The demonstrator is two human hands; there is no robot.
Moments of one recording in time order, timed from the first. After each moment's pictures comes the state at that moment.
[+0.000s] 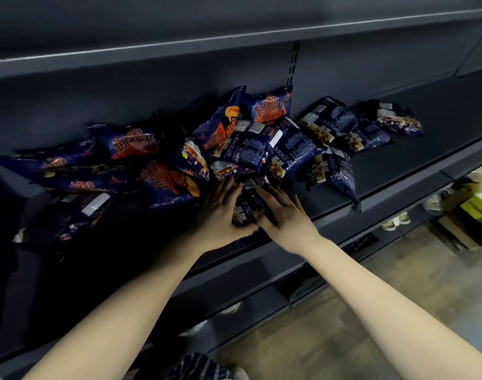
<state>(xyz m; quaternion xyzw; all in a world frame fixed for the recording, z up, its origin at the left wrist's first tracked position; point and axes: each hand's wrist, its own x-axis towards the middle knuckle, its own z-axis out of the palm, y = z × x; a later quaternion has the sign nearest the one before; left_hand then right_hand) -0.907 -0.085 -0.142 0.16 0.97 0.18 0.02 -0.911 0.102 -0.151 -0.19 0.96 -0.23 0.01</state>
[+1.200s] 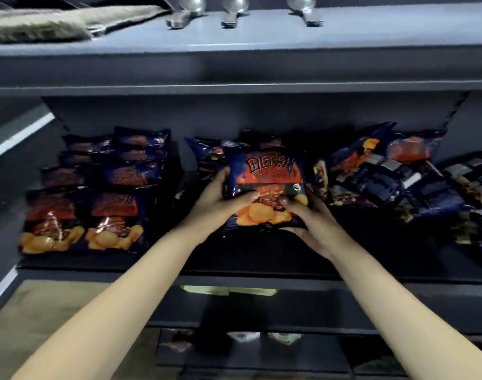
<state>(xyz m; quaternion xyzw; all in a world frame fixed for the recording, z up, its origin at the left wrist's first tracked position) -0.790 -0.209 -0.044 -0.08 0.75 0.64 -0.14 -0.884 -0.045 -0.076 -0.14 0.57 -0.75 0.30</state>
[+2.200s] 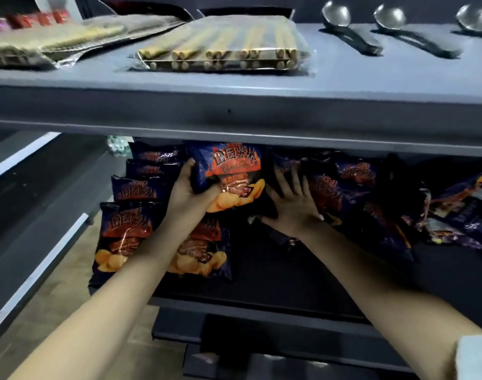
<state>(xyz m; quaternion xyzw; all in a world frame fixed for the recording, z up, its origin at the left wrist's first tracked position) -0.733 -0.405 -0.034 -0.22 0.75 0.54 -0.32 -0.902 -0.269 -0.103 -0.45 0.89 0.03 -0.06</state>
